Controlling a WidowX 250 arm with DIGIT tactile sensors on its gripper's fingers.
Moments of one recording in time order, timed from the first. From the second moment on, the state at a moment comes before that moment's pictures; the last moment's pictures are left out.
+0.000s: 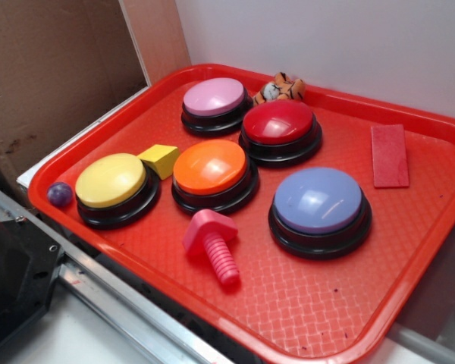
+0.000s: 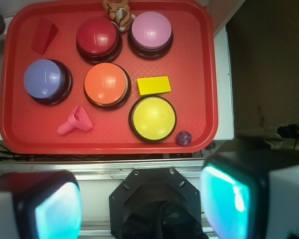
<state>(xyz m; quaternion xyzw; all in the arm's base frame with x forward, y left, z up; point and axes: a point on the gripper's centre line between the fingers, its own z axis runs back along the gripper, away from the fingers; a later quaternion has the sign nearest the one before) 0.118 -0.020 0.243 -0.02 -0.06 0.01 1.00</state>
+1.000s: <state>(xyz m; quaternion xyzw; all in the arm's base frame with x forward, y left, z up) 0.136 -0.066 0.169 -0.05 -0.08 -0.01 1.00</state>
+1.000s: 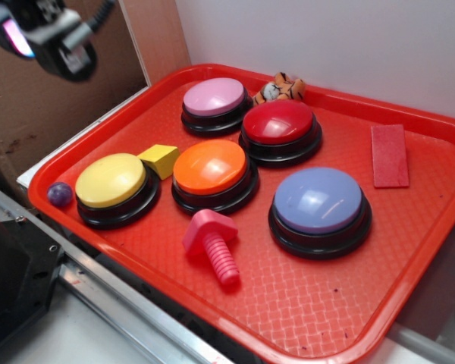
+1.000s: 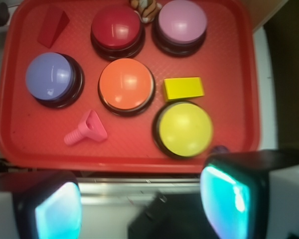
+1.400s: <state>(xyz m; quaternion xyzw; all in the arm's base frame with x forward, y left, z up) 0.152 -0.094 0.106 -0.06 -0.09 0.04 0.99</state>
